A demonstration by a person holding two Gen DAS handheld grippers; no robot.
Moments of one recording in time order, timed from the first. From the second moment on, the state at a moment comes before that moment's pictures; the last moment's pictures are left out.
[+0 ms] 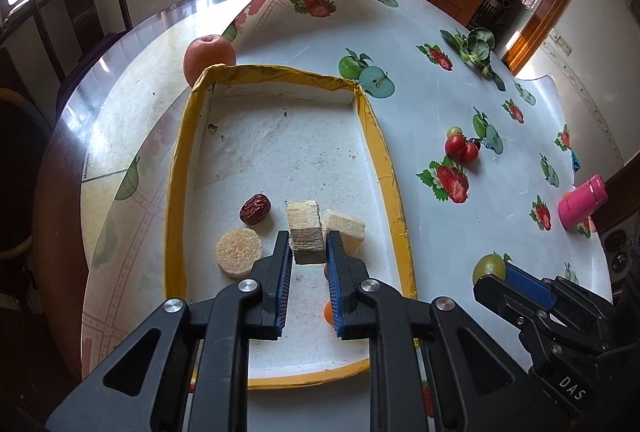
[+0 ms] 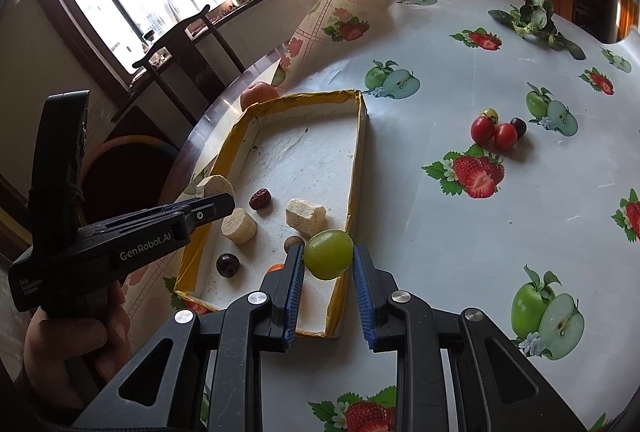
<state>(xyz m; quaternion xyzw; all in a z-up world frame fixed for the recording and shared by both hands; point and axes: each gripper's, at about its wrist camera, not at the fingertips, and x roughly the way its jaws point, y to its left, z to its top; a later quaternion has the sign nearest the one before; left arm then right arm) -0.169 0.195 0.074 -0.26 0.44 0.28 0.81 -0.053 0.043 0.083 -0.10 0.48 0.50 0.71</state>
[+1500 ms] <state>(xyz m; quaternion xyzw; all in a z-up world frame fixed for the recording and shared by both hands) -0.113 0.281 -0.005 -0.30 0.50 0.30 0.76 -0.034 0.186 -0.006 -0.21 0.50 0.51 0.67</state>
